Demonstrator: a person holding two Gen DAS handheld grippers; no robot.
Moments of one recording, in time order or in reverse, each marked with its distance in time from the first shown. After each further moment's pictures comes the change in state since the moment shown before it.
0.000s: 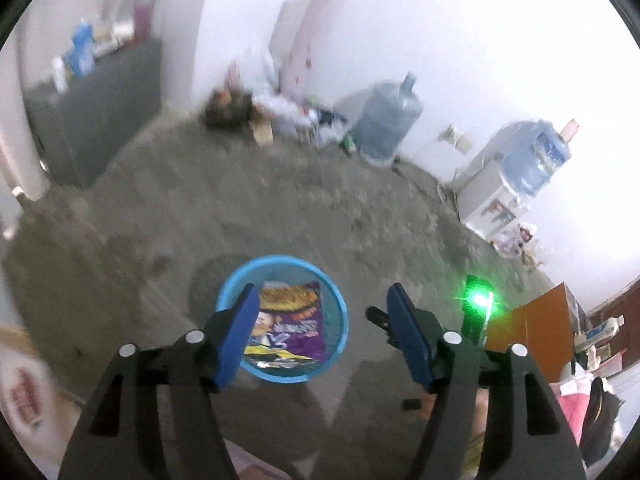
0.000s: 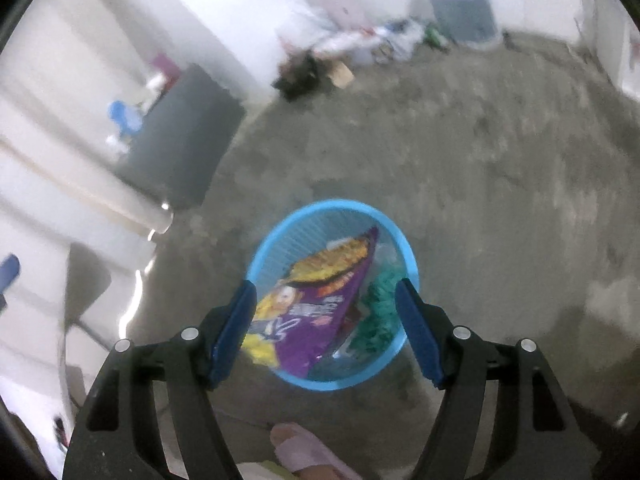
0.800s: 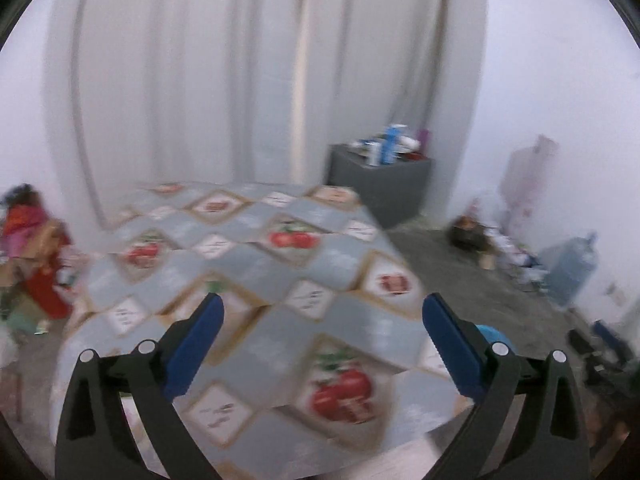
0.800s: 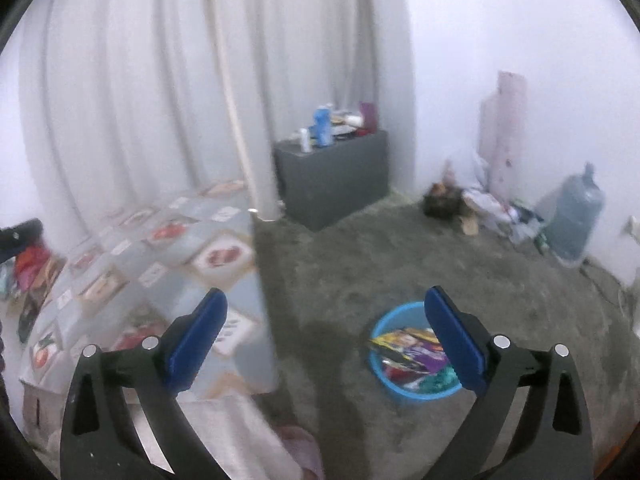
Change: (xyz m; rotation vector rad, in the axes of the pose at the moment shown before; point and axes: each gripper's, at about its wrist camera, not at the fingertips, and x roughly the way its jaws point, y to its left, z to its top) left arm -0.317 0.054 -0.245 -0.401 -0.442 0.820; right arm -0.181 0.209 -0.119 -0.674 -0.278 0.147
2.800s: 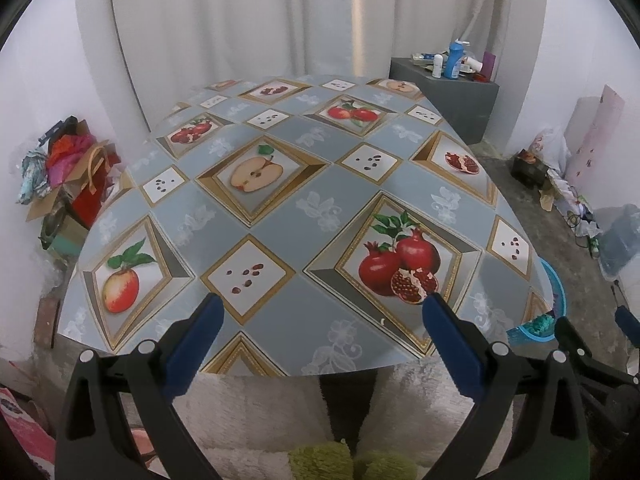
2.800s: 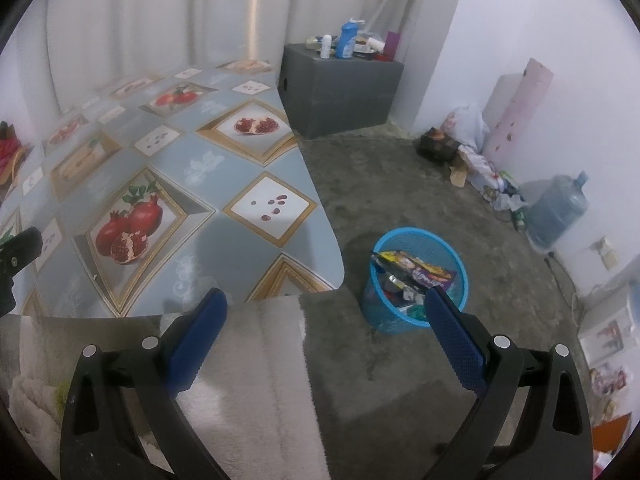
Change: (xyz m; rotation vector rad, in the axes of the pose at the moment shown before) left arm 0.030 -0.003 -0.092 -0.060 0.304 0.165; right arm 0.033 0.096 -0.059 -0.192 0.315 -0.160
